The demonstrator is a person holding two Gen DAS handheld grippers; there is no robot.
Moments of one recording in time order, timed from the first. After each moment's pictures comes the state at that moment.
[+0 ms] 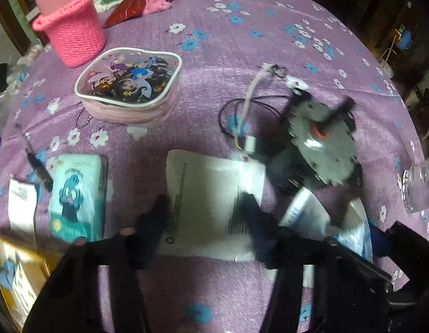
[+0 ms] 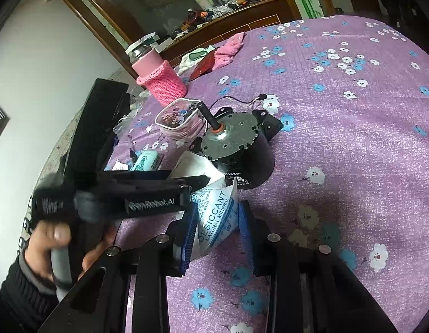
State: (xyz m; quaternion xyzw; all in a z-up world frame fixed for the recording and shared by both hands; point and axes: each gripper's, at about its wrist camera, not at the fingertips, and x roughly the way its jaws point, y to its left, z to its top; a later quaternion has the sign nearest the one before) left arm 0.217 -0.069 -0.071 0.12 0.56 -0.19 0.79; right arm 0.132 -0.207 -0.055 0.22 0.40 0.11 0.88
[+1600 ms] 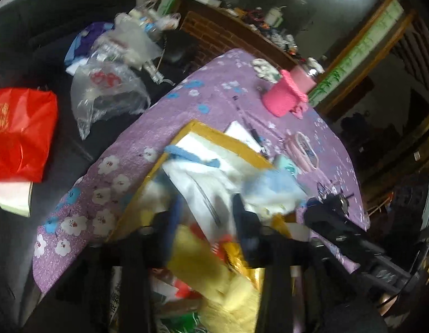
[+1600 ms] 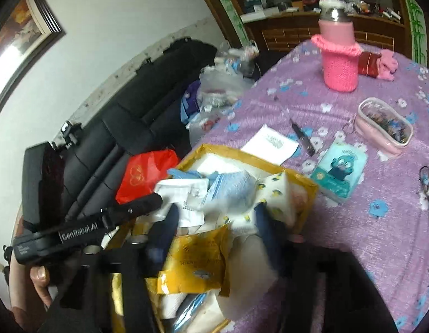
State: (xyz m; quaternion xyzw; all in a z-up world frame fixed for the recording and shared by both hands) left arm 0.112 0.263 -0.014 -0.21 0.44 -0.08 0.87; right arm 0.178 0.048 0.012 0.09 0.42 0.28 0.86
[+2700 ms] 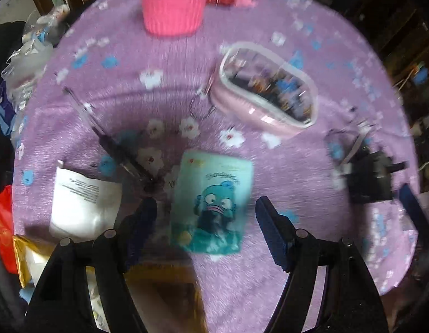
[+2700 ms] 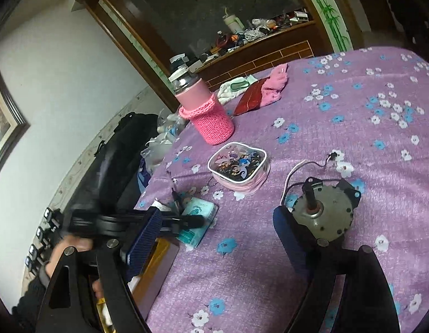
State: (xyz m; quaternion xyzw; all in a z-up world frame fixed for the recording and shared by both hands) left arm 0.285 0.038 -0.071 0.07 0.62 -0.15 0.77; right arm 0.181 -0.156 -0.016 0.23 0.33 0.16 0.90
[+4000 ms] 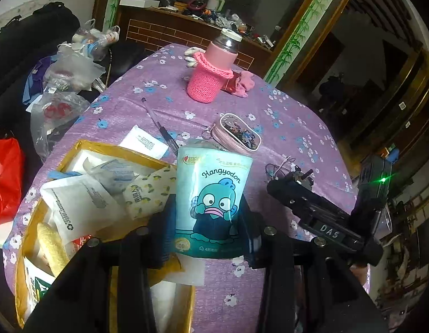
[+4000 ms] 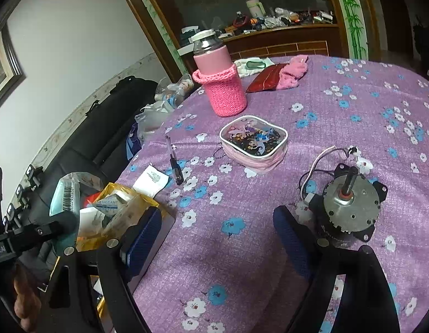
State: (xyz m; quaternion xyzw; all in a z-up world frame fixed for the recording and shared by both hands) left arm 0.133 0.140 0.032 -0.13 0.44 -0.16 0.87; right arm 0.188 -0.103 -0.015 0.13 0.37 0.16 0.91
